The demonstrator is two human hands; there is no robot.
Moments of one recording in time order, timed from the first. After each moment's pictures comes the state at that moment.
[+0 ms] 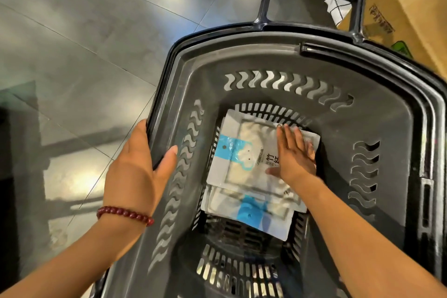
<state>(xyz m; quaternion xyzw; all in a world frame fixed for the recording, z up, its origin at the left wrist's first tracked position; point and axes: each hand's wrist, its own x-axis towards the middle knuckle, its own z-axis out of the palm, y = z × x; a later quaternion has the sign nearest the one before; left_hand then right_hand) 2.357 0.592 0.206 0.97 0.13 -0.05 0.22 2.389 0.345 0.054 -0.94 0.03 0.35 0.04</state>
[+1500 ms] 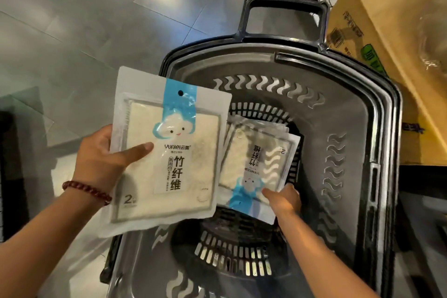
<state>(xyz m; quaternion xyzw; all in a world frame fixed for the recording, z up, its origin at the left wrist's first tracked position) 2.374 0.622 0.248 0.81 0.26 -0.11 0.51 2.300 0.357 0.069 -0.75 0.45 0.35 0.33</state>
